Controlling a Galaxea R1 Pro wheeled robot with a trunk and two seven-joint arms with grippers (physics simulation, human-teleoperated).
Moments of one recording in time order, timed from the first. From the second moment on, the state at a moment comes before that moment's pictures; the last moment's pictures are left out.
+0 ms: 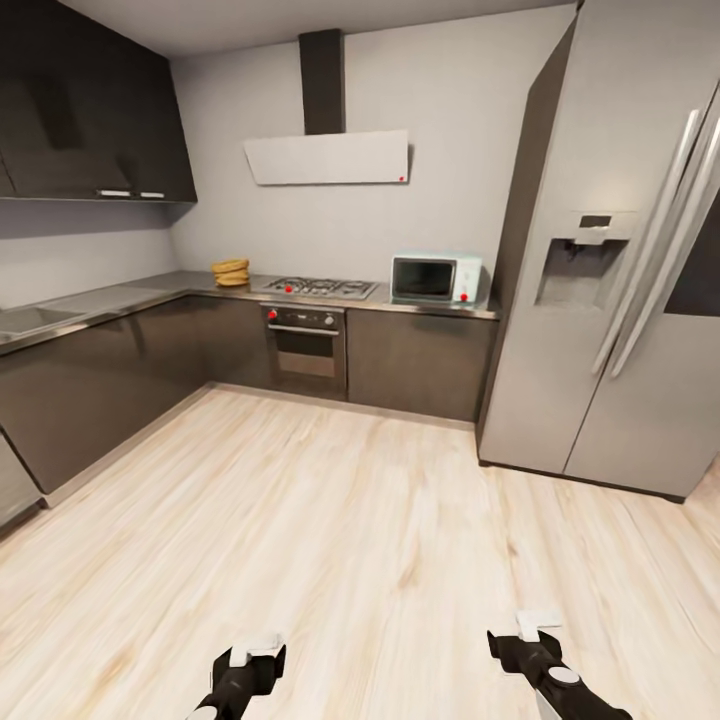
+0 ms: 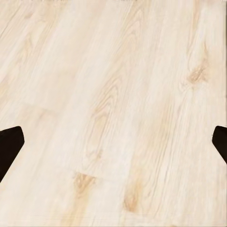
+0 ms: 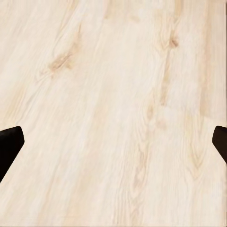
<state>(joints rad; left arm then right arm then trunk) -0.34 -0.06 0.00 -0.44 0.01 -0.16 0.01 -0.51 -0.10 0.01 -0.22 0.00 -0.13 -0.02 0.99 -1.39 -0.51</state>
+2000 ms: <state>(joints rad) -0.27 -0.04 0.00 -0.37 0.01 -0.16 0.00 -0.43 0.00 0.11 -1.54 0.03 0.42 -0.01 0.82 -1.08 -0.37</state>
